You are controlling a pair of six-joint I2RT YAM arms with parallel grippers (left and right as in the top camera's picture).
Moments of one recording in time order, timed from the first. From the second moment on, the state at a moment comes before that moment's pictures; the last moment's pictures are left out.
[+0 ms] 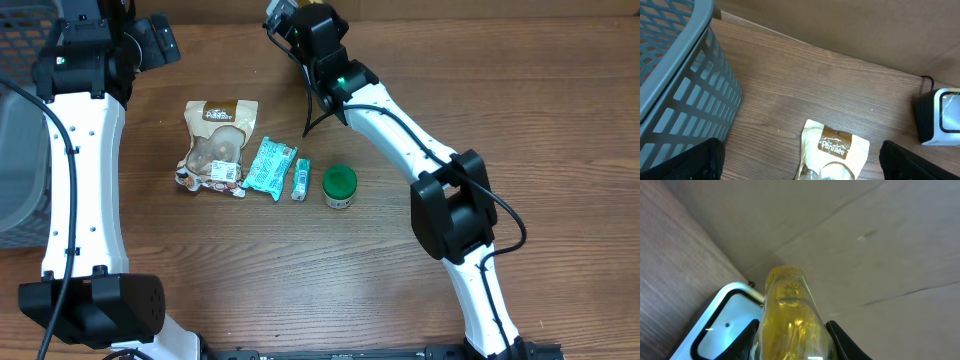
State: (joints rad) left arm 0.08 1.77 1.94 -0.92 -0.16 -0.21; right arm 0.54 2.38 2.09 -0.11 0.40 -0.72
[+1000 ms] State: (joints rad) left arm 0.08 1.77 1.94 -0.92 -0.16 -0.21; right arm 0.52 2.36 2.08 -0.20 0.43 -0.45
